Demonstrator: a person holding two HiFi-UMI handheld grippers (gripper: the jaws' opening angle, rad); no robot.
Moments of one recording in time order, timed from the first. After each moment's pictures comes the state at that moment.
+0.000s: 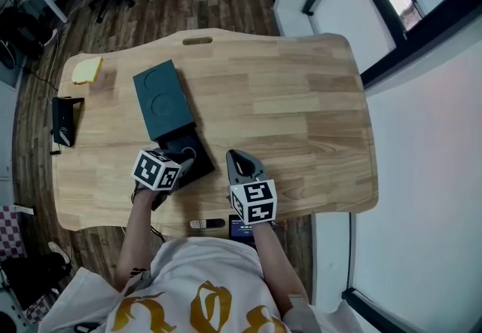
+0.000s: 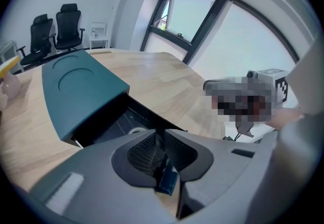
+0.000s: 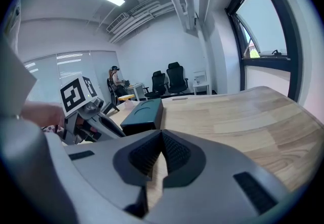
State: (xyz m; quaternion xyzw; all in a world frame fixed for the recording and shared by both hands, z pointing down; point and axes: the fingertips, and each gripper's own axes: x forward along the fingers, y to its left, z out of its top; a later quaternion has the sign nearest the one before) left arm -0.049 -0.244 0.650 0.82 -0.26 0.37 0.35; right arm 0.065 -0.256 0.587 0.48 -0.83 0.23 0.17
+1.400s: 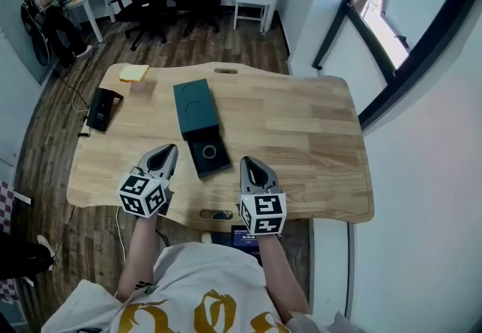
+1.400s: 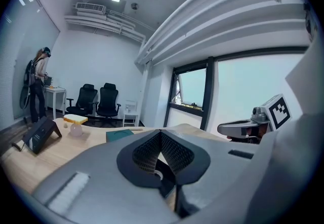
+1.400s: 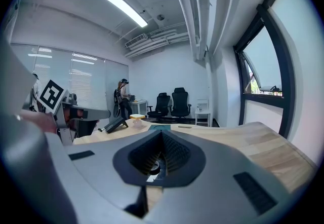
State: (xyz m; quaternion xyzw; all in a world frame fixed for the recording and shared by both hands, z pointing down) left arm -0.143 -0.163 0.457 0.84 -0.52 0.04 0.12; right arm 0.048 -0.156 0.464 0.50 -0.85 0.09 0.10
